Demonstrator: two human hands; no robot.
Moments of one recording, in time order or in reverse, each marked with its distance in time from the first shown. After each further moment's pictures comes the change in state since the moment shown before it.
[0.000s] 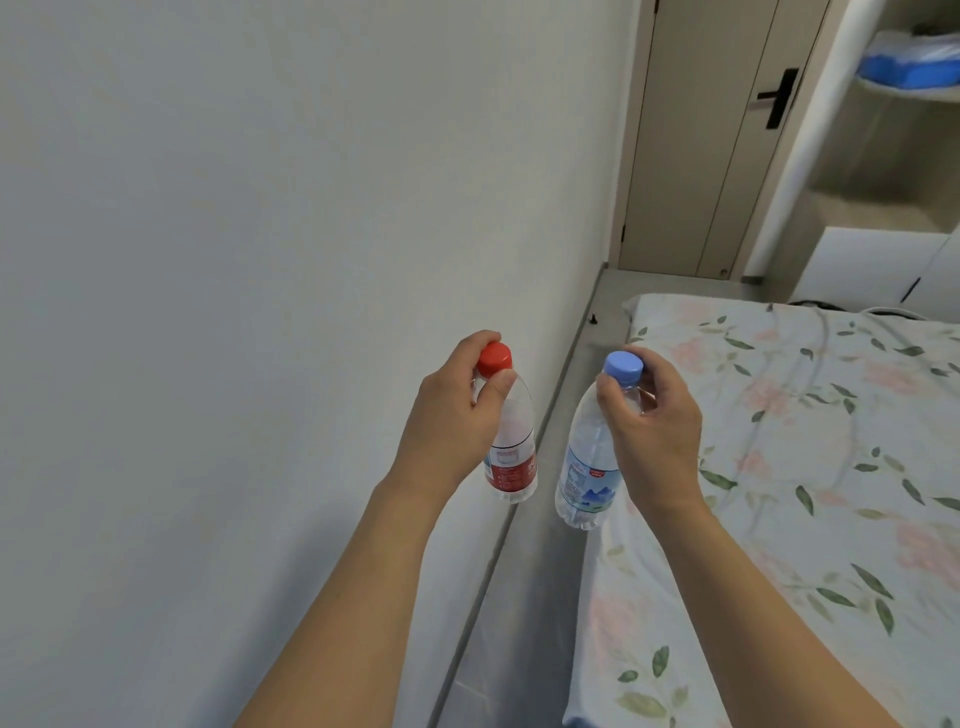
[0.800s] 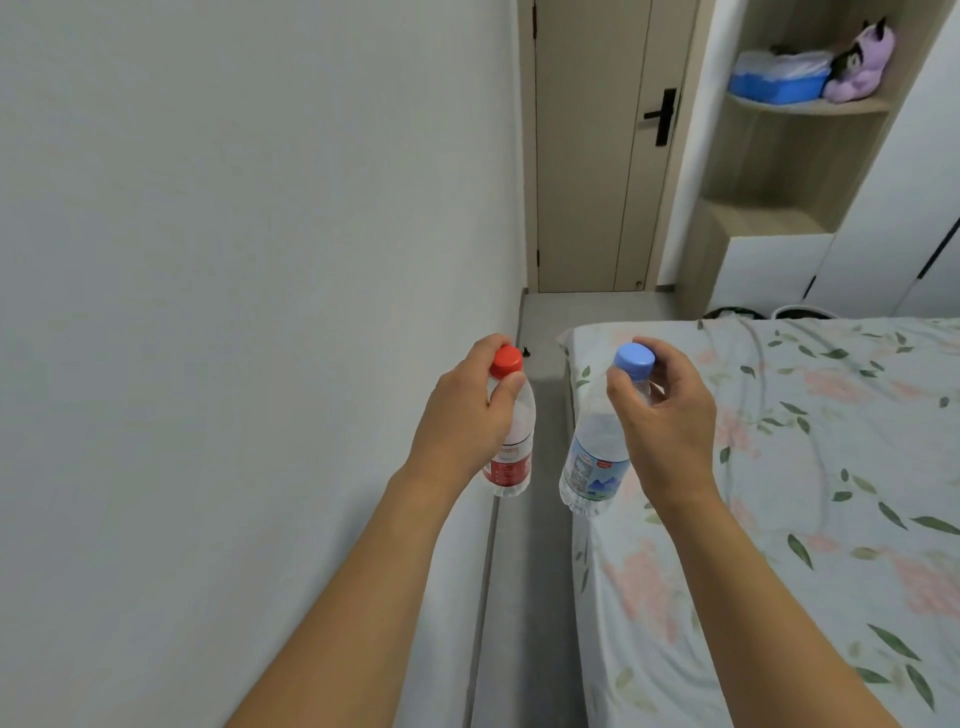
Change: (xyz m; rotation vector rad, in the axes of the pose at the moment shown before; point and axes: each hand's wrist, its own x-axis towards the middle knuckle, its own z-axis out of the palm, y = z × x) left_hand 0.281 -0.041 0.095 0.050 -0.218 0.193; right_hand 0.224 0.065 0.067 -0.078 0.240 0.036
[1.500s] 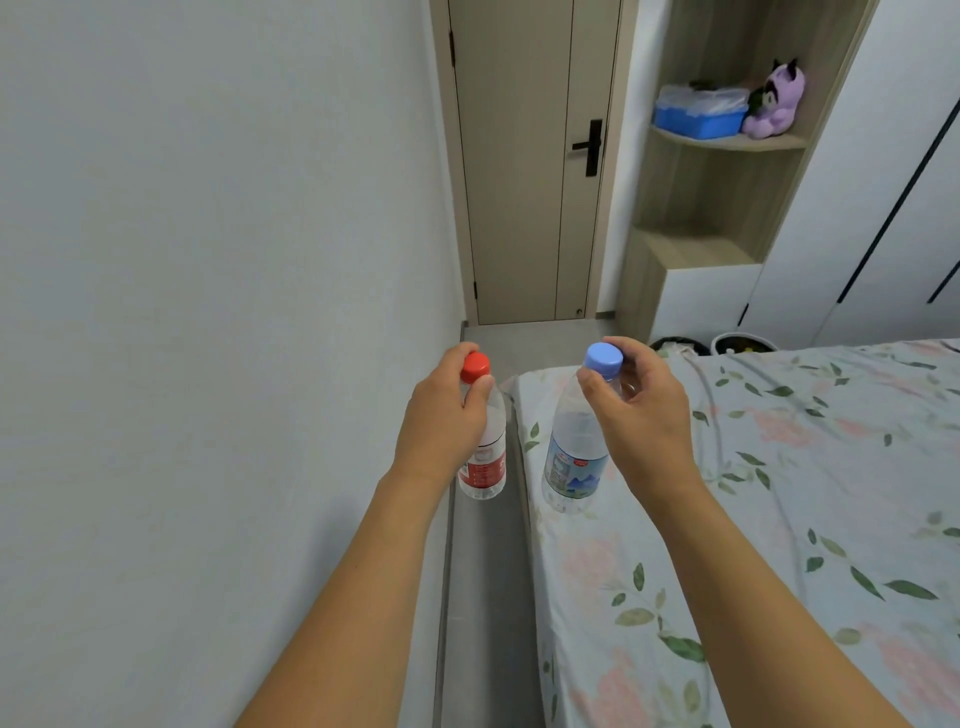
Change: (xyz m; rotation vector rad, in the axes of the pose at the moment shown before) left_hand 0.248 -0.023 0.093 -0.062 -0.013 0.008; right_hand 0.223 0.055 0.042 -0.075 0.010 0.008
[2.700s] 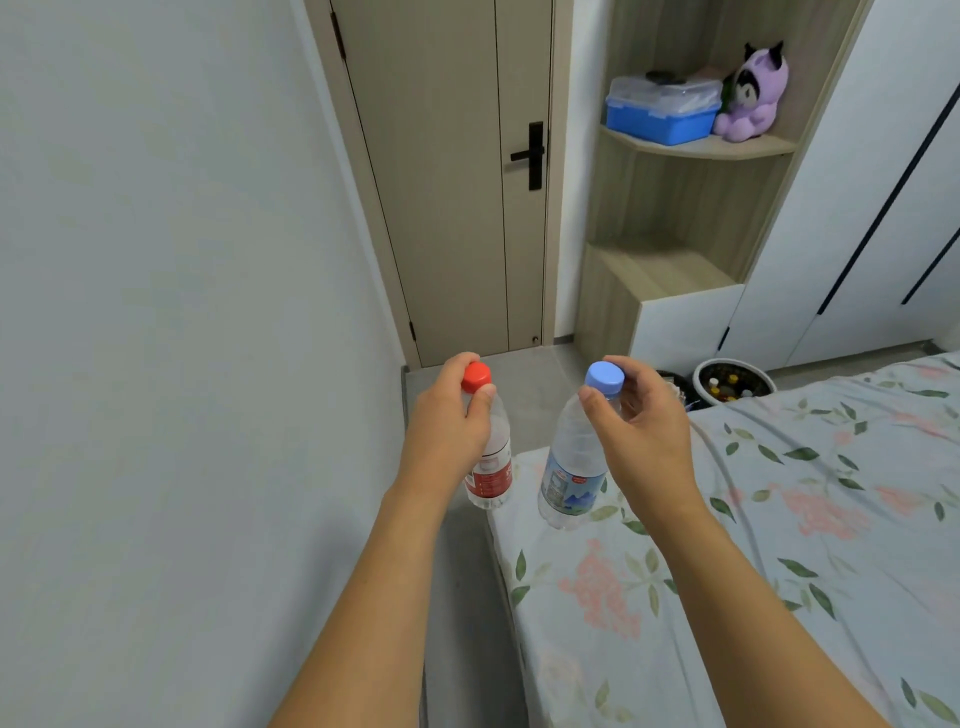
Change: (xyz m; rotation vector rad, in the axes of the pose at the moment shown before) left_hand 0.434 -0.069 0.155 -0.079 -0.152 0.023; right_hand 0.379 0.131 0.127 -0.016 0.147 0.142
